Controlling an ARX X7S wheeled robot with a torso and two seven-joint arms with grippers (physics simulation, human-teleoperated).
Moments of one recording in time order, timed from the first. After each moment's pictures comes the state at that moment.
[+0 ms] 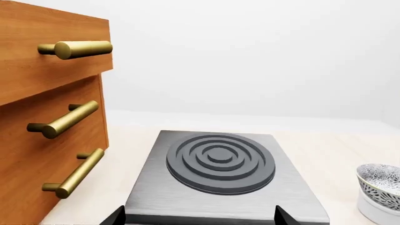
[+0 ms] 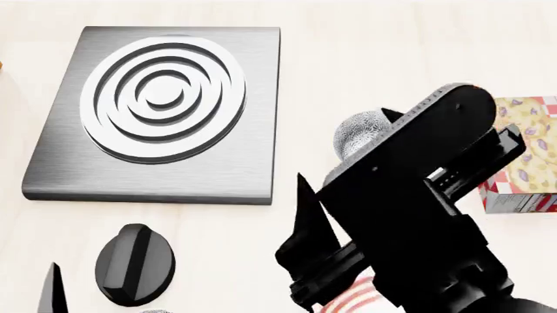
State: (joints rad) left arm 0.22 -0.29 0.13 0.78 -0.23 -0.21 -0.33; right arm 1.11 0.95 -0.63 -0.77 1.19 1.02 0.52
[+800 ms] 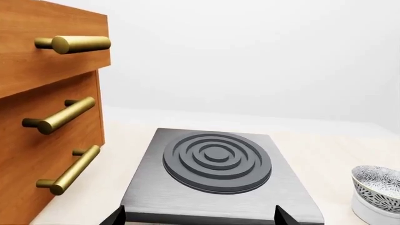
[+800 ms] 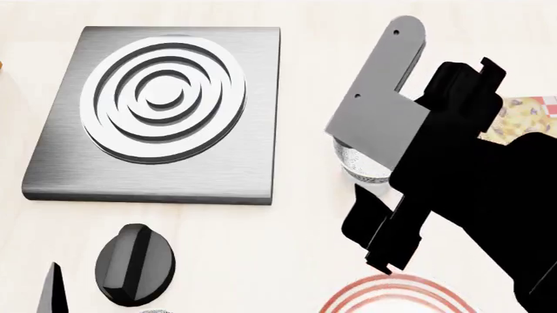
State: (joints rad) left arm 0.22 -0.32 0.14 0.77 -0.27 -0.20 -0.35; right arm 1.60 0.87 -1.15 -0.38 0.82 1.18 -0.16
